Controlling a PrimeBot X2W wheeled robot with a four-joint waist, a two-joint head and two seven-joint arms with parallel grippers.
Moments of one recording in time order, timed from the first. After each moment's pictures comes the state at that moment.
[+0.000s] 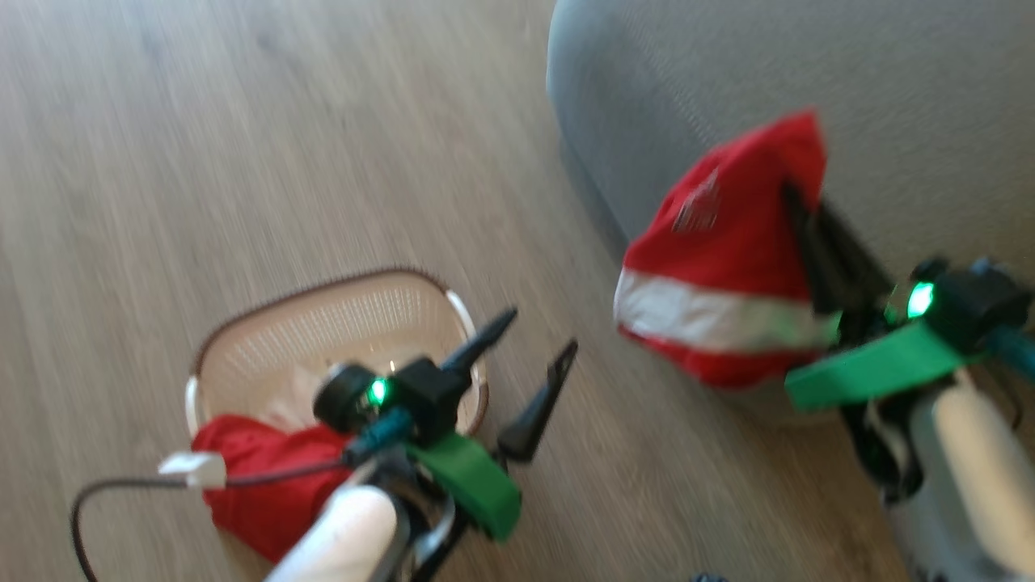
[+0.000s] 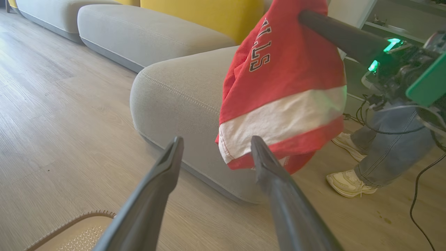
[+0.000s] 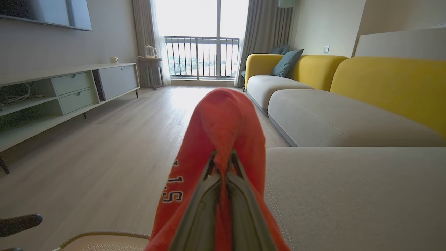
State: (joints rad) left arm -0.21 0.13 -0.61 0.02 -0.34 -0.01 -0.08; right arm -0.22 -0.23 0.18 0.00 0.28 0.13 -0.18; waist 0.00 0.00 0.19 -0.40
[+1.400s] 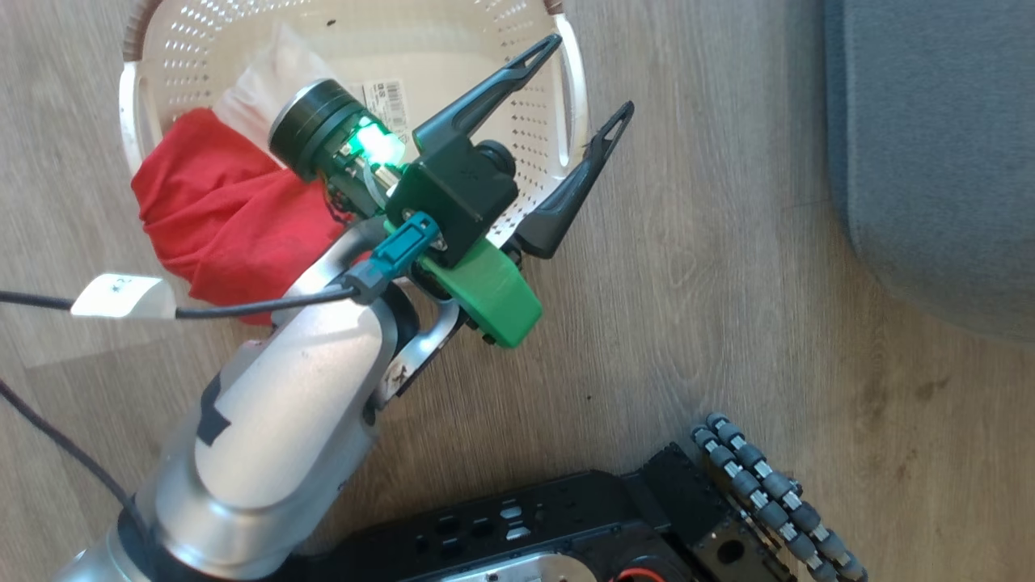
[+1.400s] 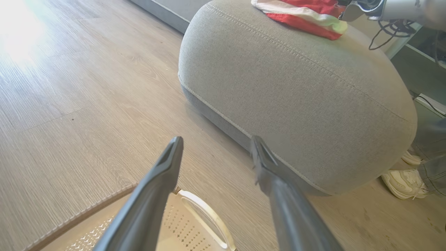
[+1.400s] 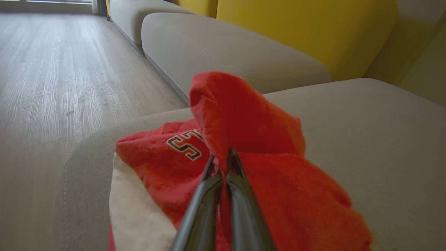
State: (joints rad) left arm -0.69 0.17 -0.63 -0.07 -0.24 -0.06 0.06; right arm -1.33 -0.45 -0.56 0.99 0.02 0.13 -0.23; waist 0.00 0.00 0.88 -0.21
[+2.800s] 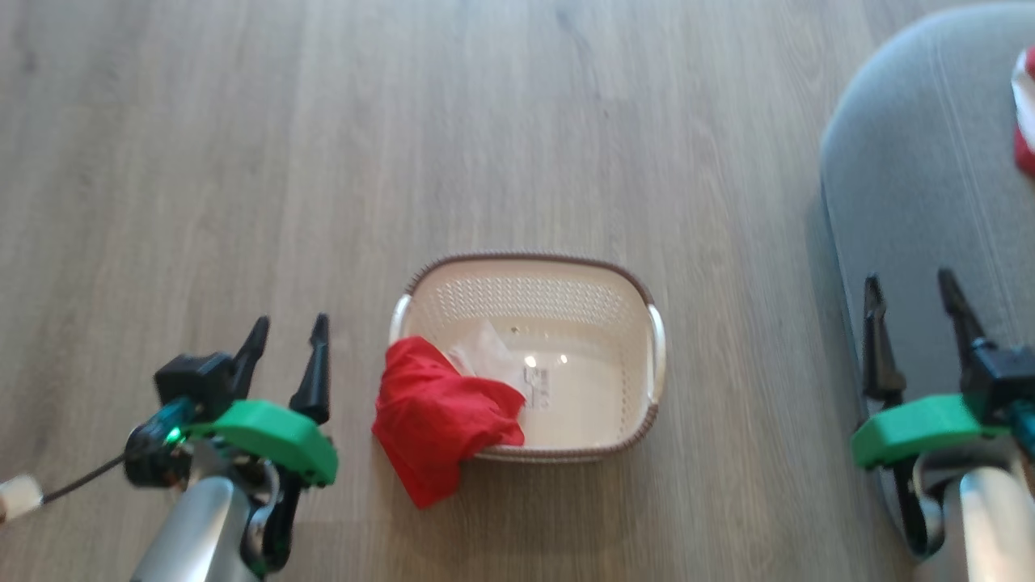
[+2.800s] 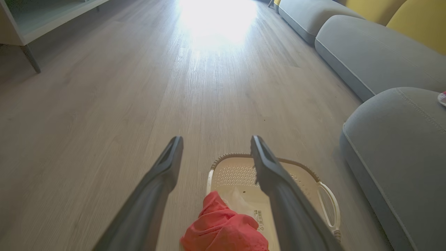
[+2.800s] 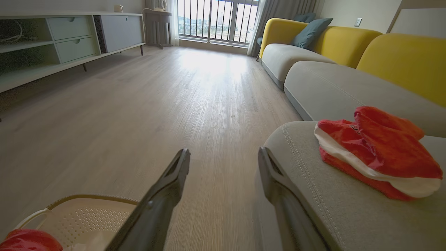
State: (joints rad) left arm -0.25 0.19 -0.28 0.41 -0.49 0.05 -0.25; right arm -0.13 -0.06 -0.21 0.21 -0.05 0.13 -0.25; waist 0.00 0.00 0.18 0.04
